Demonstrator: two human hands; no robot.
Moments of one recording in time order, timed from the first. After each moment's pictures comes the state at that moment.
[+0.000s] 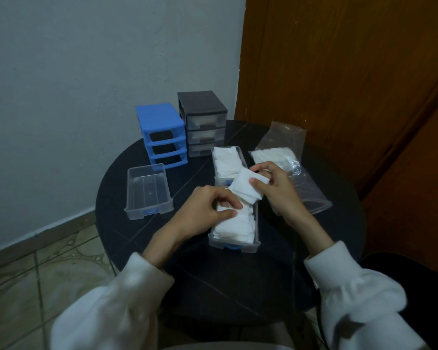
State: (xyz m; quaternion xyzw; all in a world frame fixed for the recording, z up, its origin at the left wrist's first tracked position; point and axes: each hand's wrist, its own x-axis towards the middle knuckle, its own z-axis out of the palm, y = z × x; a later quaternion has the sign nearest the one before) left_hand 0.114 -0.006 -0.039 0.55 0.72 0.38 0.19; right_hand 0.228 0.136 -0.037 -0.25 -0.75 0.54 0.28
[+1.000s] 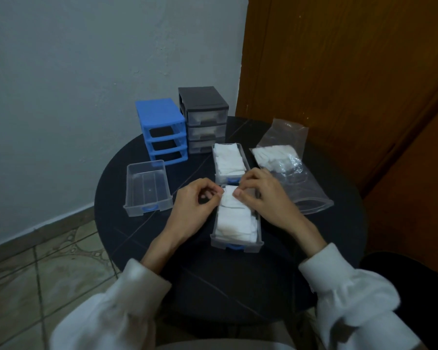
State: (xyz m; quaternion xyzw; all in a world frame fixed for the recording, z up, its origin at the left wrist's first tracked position) left_hand 0.112 -0.011 -0.060 0.43 0.74 0.51 0.11; right_hand 0.227 0.135 -0.050 -0.15 -0.94 0.22 0.20
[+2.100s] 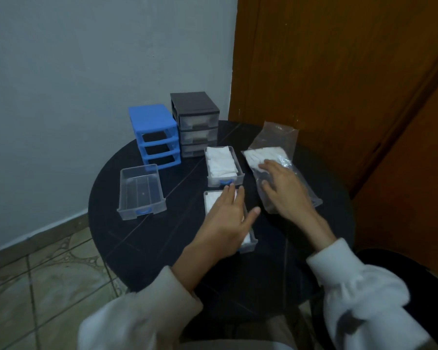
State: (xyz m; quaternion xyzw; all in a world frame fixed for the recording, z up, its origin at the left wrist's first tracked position) left_hand 0.173 0.013 -0.047 0.53 0.80 0.24 0.16; right_hand 0.252 0.154 -0.035 -0.30 -0.93 0.13 0.19
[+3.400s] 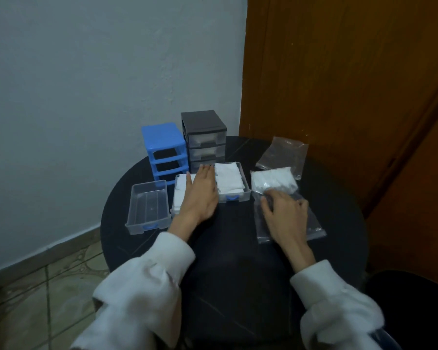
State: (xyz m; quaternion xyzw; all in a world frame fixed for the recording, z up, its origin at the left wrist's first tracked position) left_hand 0.081 0.048 -0.043 0.46 0.86 0.19 -0.01; right_hand 0.238 0.147 -0.066 -0.39 -0.88 0.10 0.25
